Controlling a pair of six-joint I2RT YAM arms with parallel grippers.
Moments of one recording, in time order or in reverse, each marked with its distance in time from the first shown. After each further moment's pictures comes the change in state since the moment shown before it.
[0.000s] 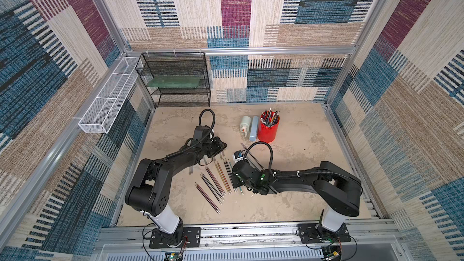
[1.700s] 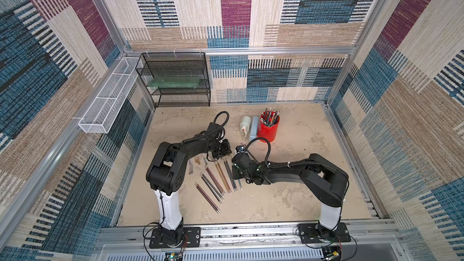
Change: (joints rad) left arm -0.066 0.274 0.284 -0.344 -0.034 0.133; right arm -0.094 0.119 0.092 -0.028 -0.063 0.022
